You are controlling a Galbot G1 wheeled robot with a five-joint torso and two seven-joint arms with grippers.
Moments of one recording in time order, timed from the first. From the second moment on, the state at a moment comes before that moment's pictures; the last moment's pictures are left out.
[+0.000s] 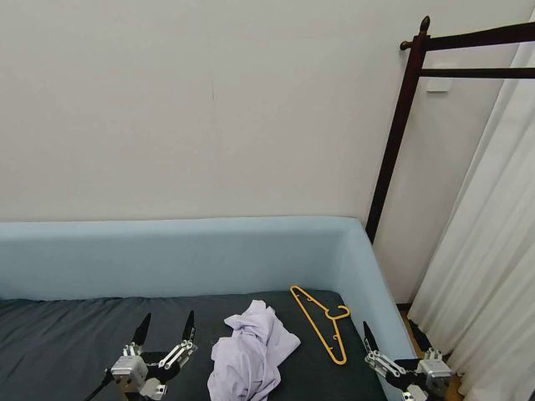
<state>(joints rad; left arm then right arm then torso) 1.70 -1.38 -0.51 -2.23 -0.43 -0.24 -0.01 -1.73 1.40 0.60 2.20 0.29 0.24 -0.06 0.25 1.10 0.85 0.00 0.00</state>
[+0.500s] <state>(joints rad) 1.67 -1.32 -0.49 -2.23 -0.39 -0.20 -0.01 -1.73 1.39 0.60 2.19 0.33 0.22 -0.13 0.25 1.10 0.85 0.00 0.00</state>
